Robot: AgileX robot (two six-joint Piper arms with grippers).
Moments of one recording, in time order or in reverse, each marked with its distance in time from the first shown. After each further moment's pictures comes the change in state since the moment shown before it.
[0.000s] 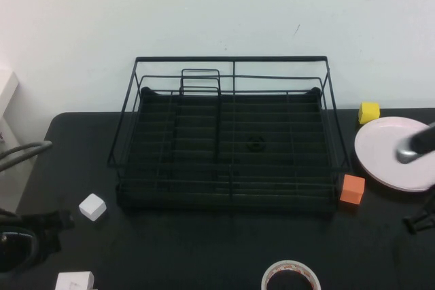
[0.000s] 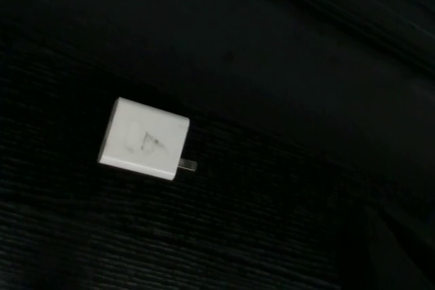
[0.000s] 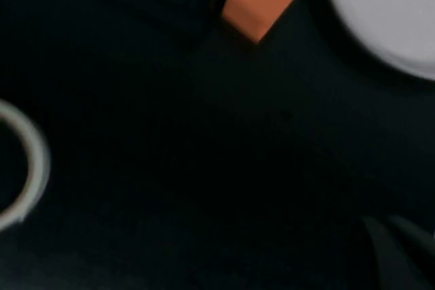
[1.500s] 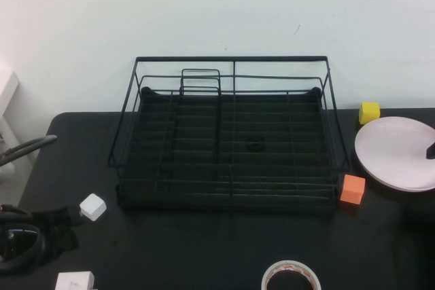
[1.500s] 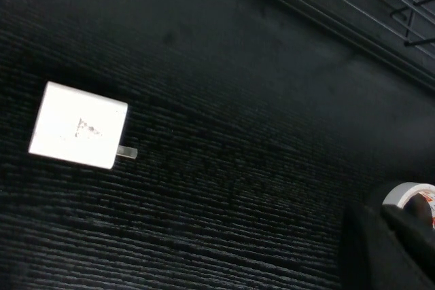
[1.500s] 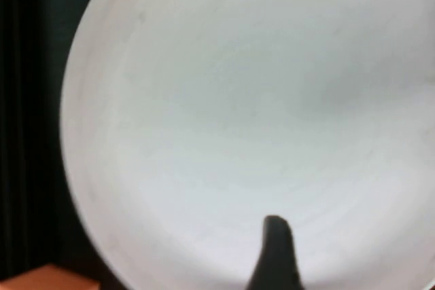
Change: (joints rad) right arm -0.588 0.841 -0.685 1.023 0.080 -0.778; left arm 0.000 0.002 -0.001 -0.191 0.025 0.144
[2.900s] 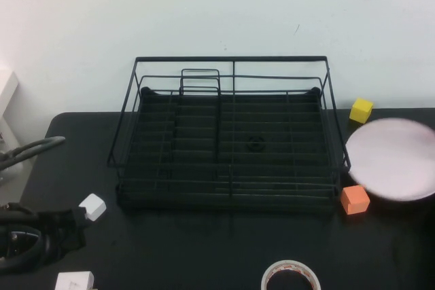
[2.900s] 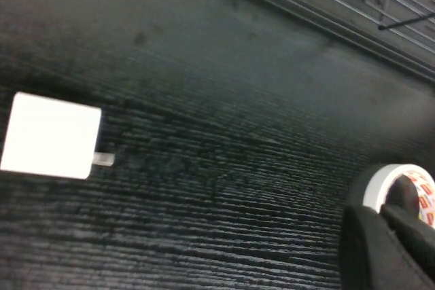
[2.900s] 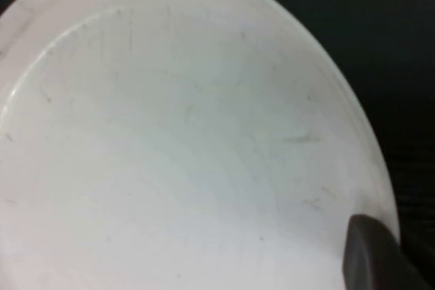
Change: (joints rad) right arm -0.005 0.076 -0.110 -0.090 0.025 -0.043; left arm 0.000 0.000 -0.001 -0.070 0.012 0.118
